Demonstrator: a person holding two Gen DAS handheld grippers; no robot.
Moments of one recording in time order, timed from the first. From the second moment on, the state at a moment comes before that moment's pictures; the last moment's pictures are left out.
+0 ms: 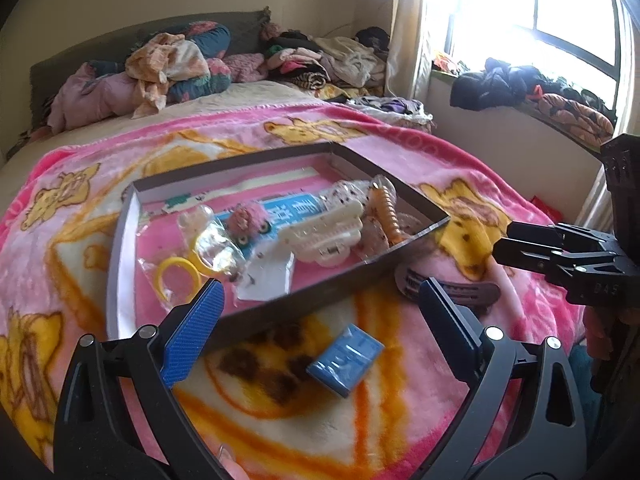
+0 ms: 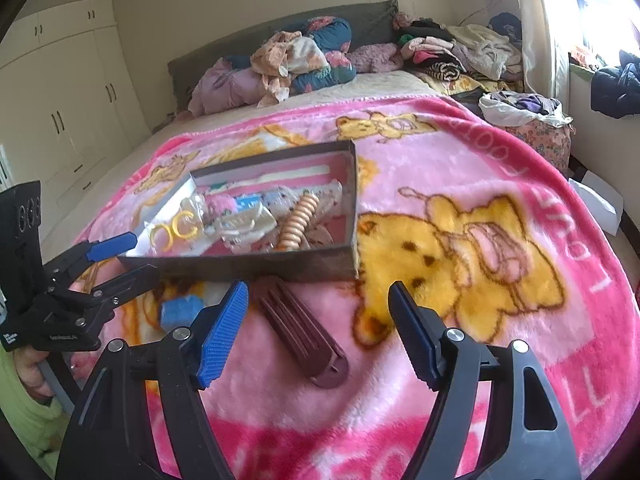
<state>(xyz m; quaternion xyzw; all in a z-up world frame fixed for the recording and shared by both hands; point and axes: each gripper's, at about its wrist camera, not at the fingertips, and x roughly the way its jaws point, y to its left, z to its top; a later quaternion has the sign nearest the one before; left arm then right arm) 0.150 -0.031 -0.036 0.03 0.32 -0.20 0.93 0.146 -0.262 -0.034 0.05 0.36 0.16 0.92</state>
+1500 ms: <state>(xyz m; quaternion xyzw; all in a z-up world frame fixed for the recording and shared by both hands) 0.147 -0.055 -0.060 0.06 0.36 -0.26 0.90 0.131 -0.241 -0.044 0.01 0.38 0.22 0.90</state>
